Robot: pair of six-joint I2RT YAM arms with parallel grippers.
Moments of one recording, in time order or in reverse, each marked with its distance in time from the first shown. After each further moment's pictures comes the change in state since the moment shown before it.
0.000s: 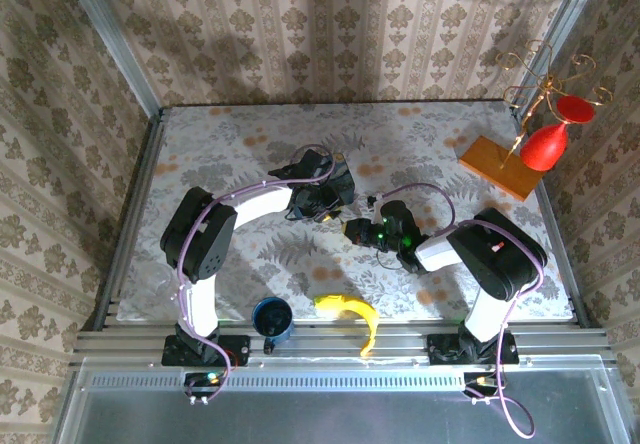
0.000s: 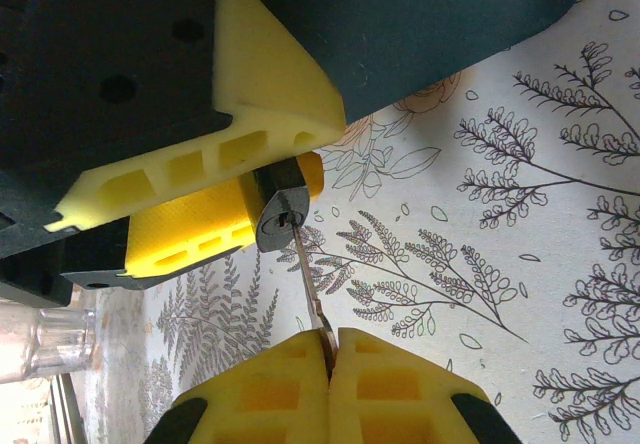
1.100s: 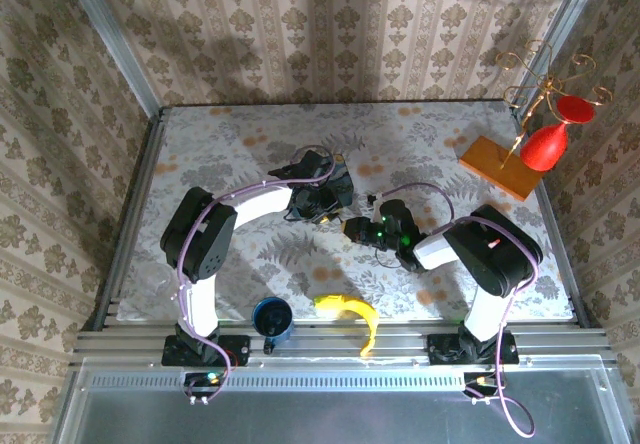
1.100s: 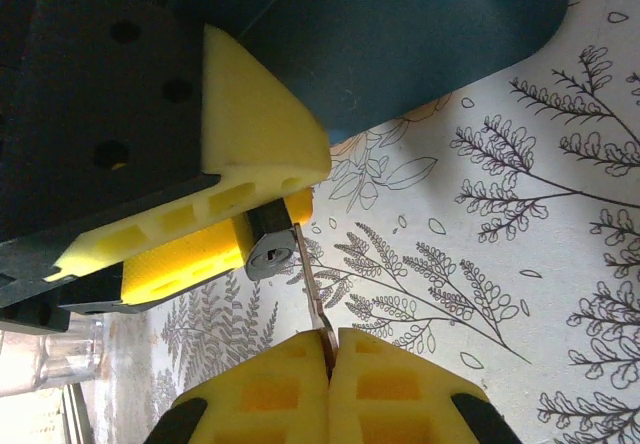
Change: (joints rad) left arm -0.002 0.000 0.001 -0.034 -0.016 0.042; right arm -0.006 0.031 0.016 0.020 -0.009 0.033
